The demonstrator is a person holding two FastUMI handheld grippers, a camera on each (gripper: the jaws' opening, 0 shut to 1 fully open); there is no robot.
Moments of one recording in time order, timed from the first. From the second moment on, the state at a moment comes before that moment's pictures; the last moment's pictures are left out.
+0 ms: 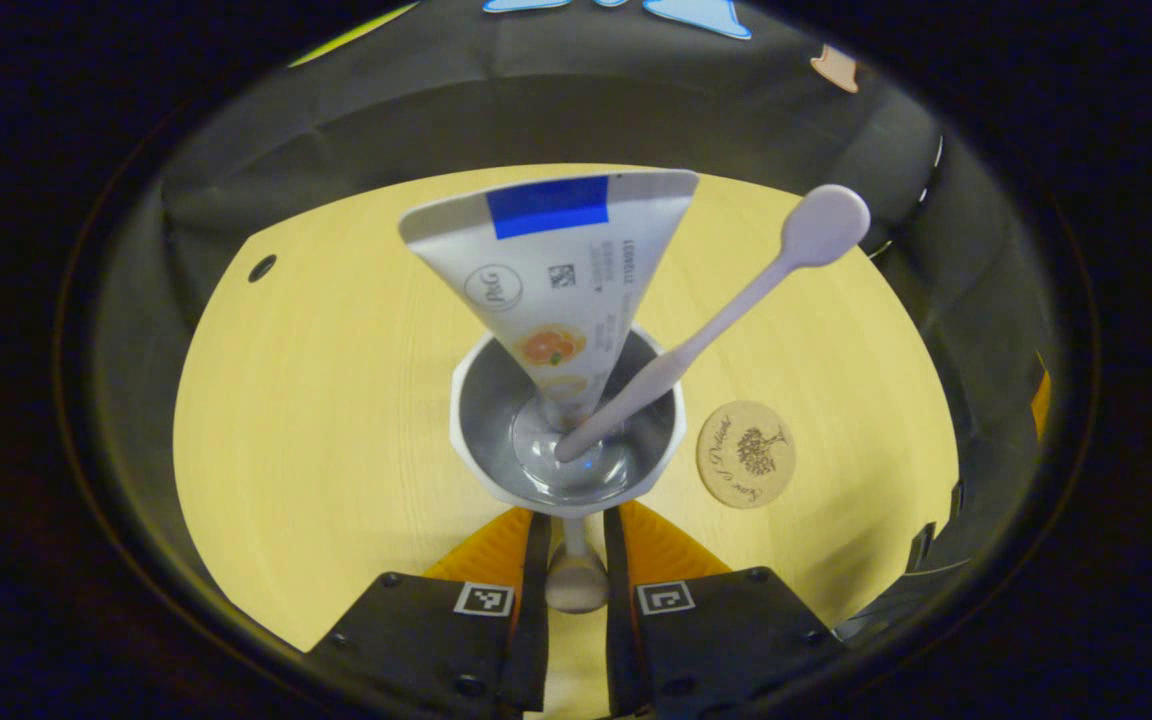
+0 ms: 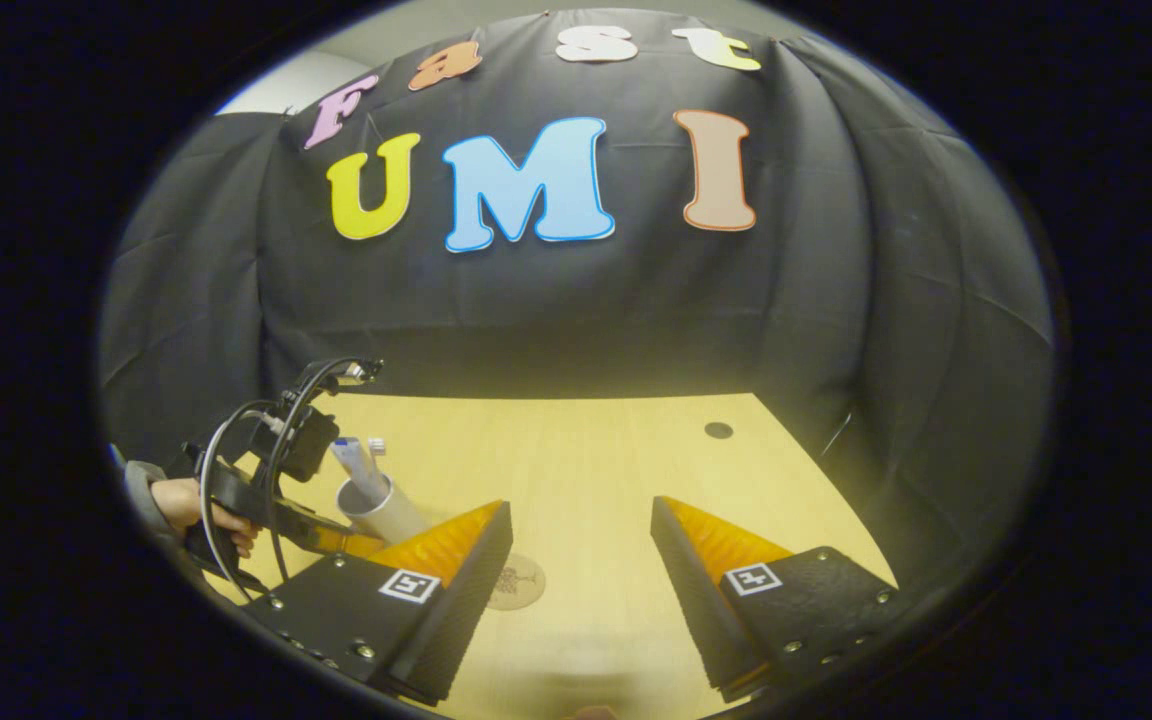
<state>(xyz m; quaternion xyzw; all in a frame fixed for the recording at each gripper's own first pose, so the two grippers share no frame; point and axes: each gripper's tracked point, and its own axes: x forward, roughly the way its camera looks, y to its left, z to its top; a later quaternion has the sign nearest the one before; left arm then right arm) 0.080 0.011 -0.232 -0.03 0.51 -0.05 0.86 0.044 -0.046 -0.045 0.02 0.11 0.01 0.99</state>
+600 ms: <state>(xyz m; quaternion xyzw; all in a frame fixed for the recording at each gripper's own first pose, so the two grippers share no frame) 0.079 -0.094 -0.217 -0.02 0.52 -0.14 0.85 0.025 -0.070 -0.046 0.03 0.10 -0.02 0.99</state>
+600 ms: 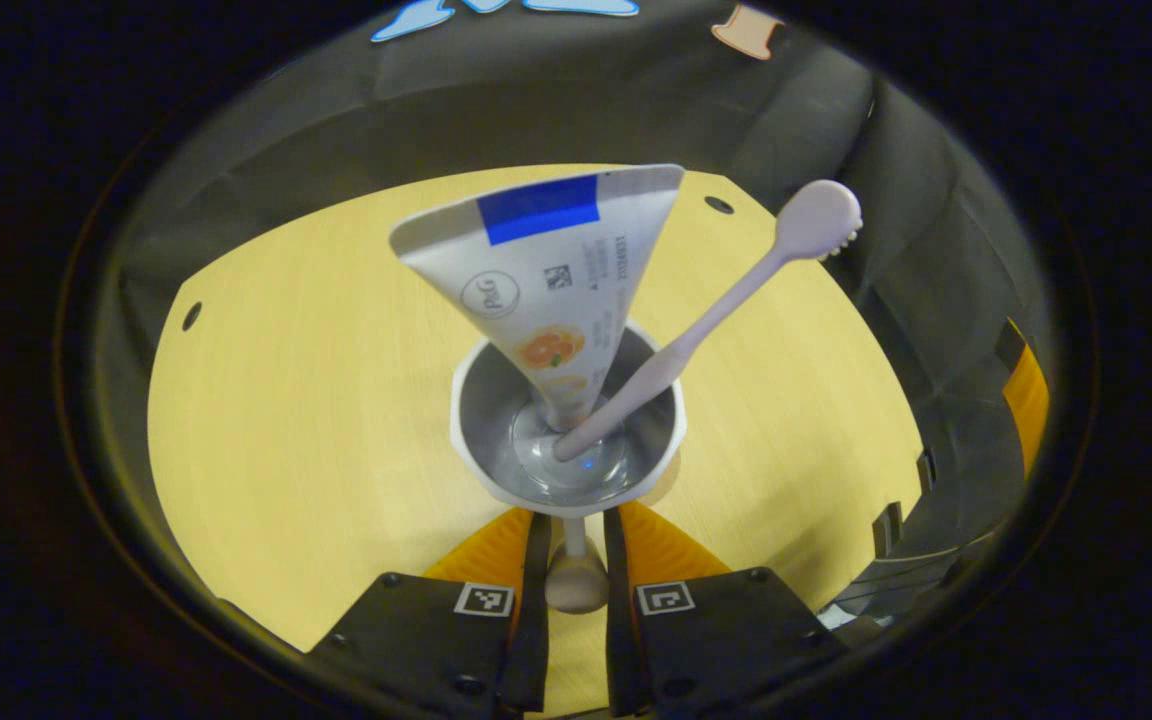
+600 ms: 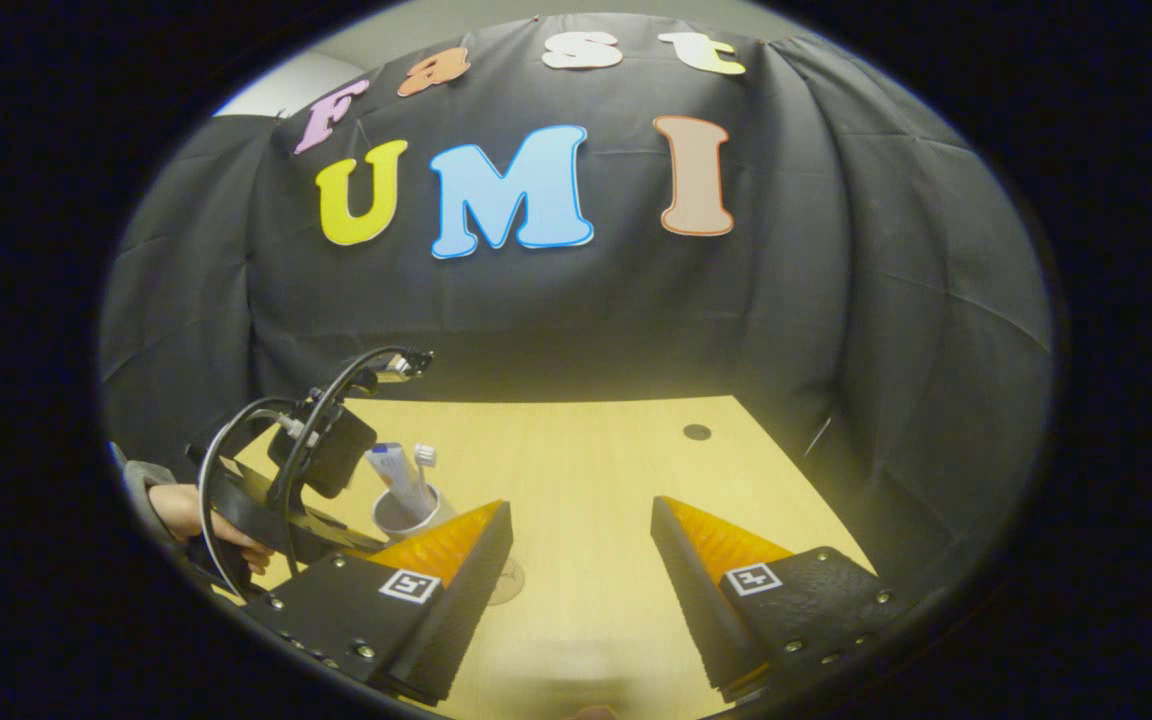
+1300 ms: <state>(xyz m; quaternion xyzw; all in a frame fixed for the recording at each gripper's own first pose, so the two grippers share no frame) 0.072 -0.119 -0.237 0.02 0.55 -0.13 0.83 0.011 -0.103 -0.050 0.04 0.10 -0.02 0.99</state>
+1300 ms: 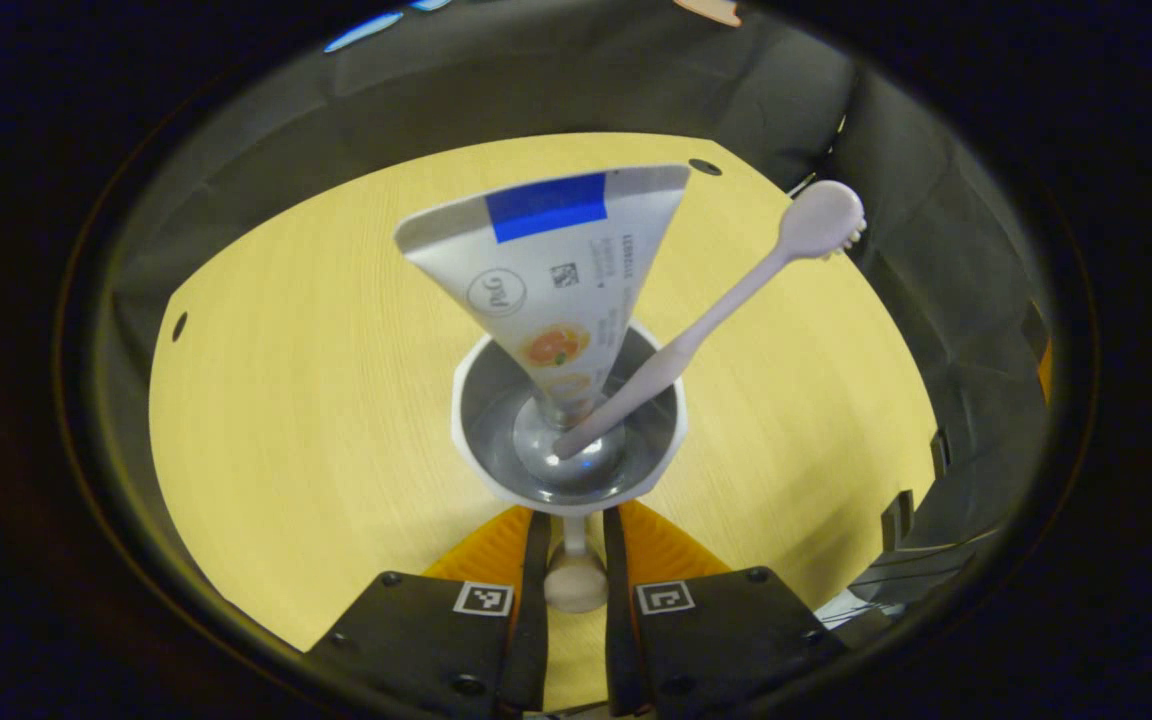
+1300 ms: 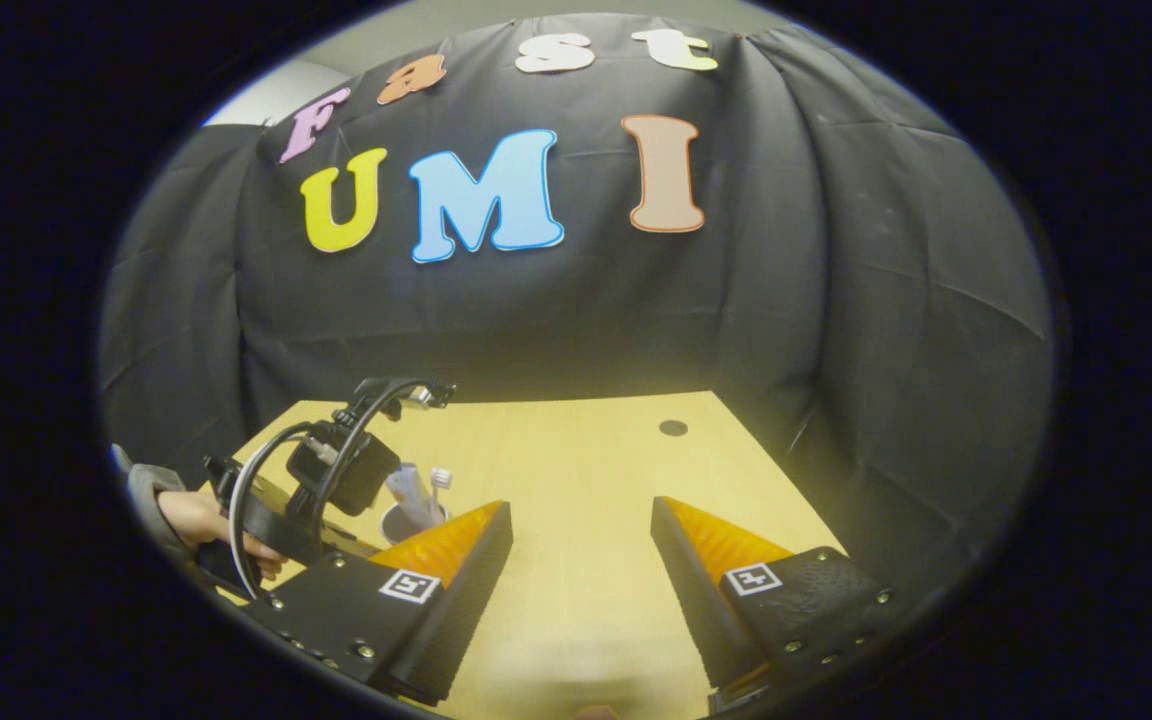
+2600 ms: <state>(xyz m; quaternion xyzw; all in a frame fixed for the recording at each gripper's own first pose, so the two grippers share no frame) 0.051 -0.104 -0.118 -0.06 0.29 -0.03 0.95 0.009 -0.128 -0.022 0.00 0.06 0.00 1.00</state>
